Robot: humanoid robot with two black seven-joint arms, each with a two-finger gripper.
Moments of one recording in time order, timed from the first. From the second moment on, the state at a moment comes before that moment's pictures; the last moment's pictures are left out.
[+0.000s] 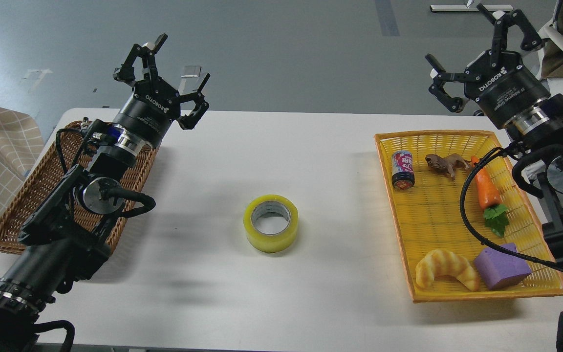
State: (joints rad) left arm -0.48 0.23 -1.24 -1.04 0.39 -0.49 -0.23; right arm 0.59 -0.26 1.38 1.05 -0.28 0.49 -0.18
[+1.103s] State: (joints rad) left arm -0.65 0.51 -0.85 -1.42 1.64 -0.49 -0.30; right arm 0.38 -0.28 1.48 1.11 -0.28 0.49 -0.17
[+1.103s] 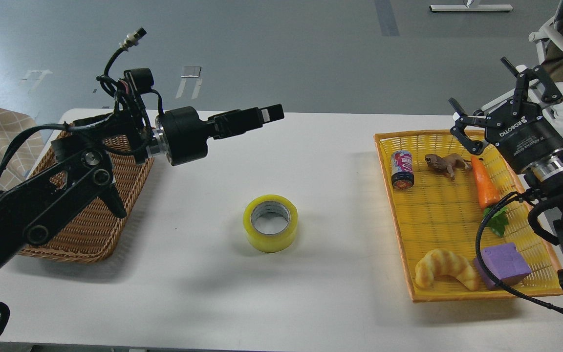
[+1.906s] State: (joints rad) left arm -0.68 0.43 -0.61 -1.41 2.13 -0.49 -0.09; right arm 0.34 -0.28 1.48 1.11 -0.28 0.49 -0.16
